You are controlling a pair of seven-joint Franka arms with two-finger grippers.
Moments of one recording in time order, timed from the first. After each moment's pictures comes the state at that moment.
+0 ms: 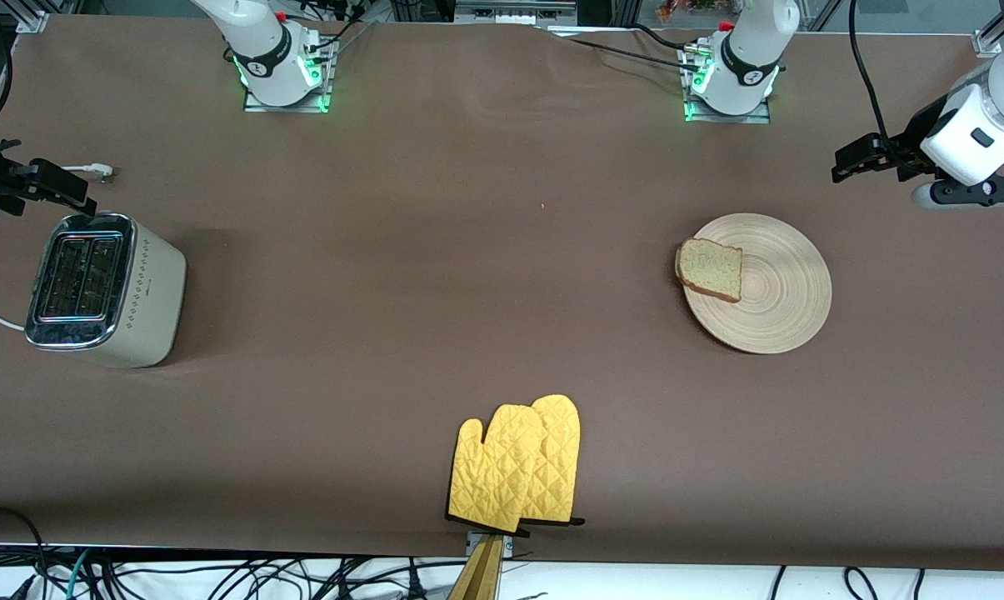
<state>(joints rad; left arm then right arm) 0.11 -0.11 -0.12 -1.81 -0.06 1.51 -0.08 0.01 0.03 -0.07 -1.59 0.01 1.59 -0.06</state>
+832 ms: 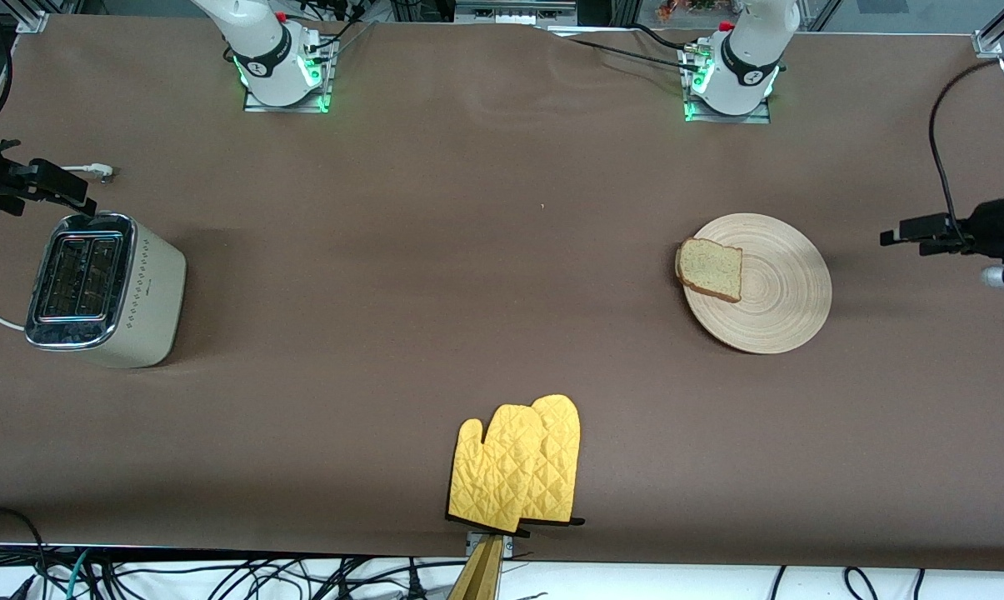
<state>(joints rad) 0.50 0.29 -0.07 -1.79 -0.30 1.67 0.57 0.01 0.03 -0.07 -1.59 0.01 1.59 -0.06</state>
